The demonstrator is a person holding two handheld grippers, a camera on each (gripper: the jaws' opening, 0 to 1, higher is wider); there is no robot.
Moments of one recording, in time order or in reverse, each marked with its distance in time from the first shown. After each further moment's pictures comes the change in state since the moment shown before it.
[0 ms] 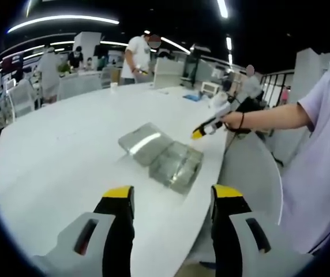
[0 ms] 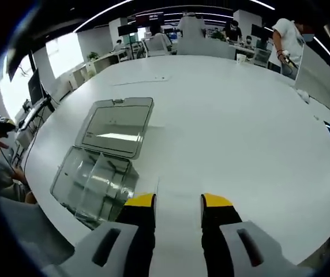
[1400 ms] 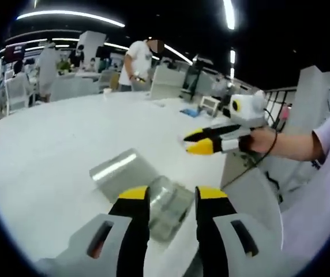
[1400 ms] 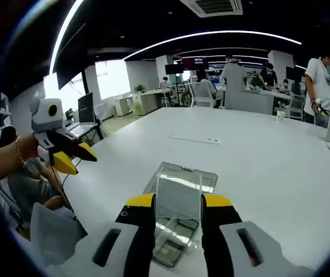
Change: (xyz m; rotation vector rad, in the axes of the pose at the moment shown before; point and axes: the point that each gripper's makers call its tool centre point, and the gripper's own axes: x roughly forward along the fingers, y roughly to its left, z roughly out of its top) left arm 0.102 -0.035 0.075 -0.100 -0.081 -0.041; right arm -0.074 0.100 0.097 -0.158 -0.337 0.291
